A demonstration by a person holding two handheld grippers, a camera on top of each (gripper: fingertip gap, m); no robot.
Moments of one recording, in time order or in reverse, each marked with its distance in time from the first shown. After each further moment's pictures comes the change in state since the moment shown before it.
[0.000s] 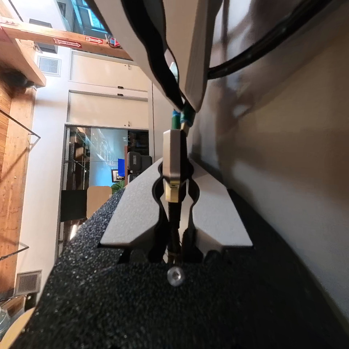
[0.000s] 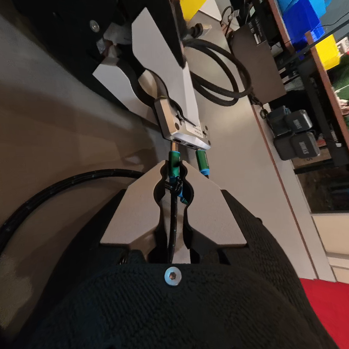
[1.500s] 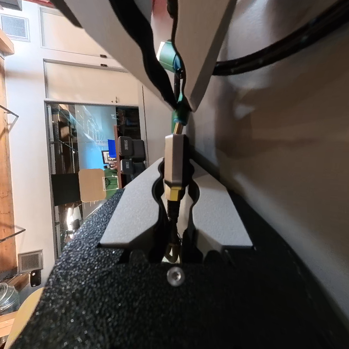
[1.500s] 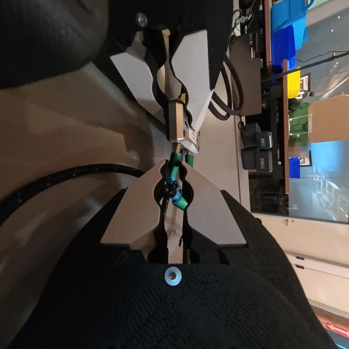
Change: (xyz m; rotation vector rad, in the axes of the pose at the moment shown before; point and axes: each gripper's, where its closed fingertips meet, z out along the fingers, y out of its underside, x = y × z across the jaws) left arm 0.004 0.006 0.001 -0.144 0.055 -0.007; right arm -0.002 -0.002 -0.002 -0.102 0.097 -0.306
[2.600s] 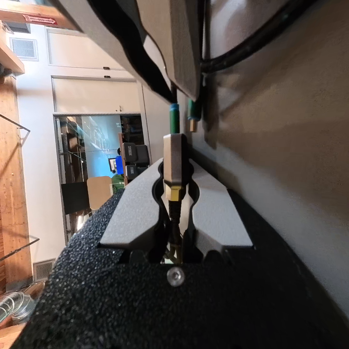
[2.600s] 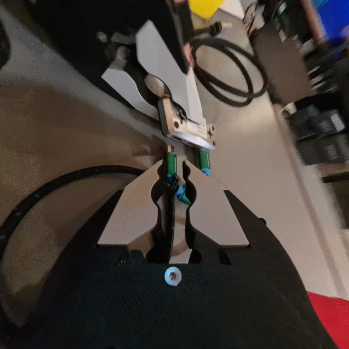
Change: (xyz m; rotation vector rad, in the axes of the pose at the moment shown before) left arm 0.001 0.000 -0.001 0.027 -0.008 0.069; right arm -0.002 0.006 -0.006 0.125 -0.212 0.295
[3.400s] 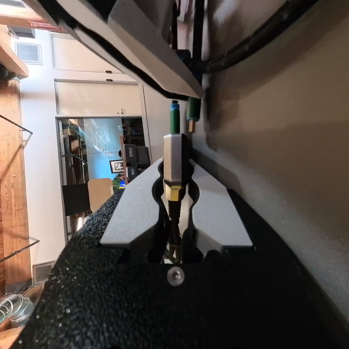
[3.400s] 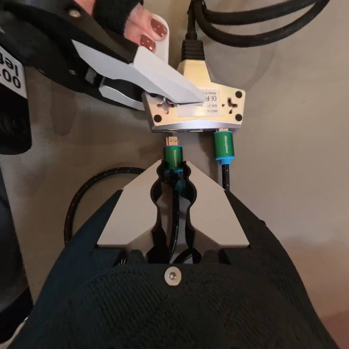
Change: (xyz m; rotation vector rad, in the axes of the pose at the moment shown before) left arm 0.001 -0.001 -0.002 0.016 -0.007 -0.001; right arm -0.010 0.010 0.005 -0.164 -0.522 0.476
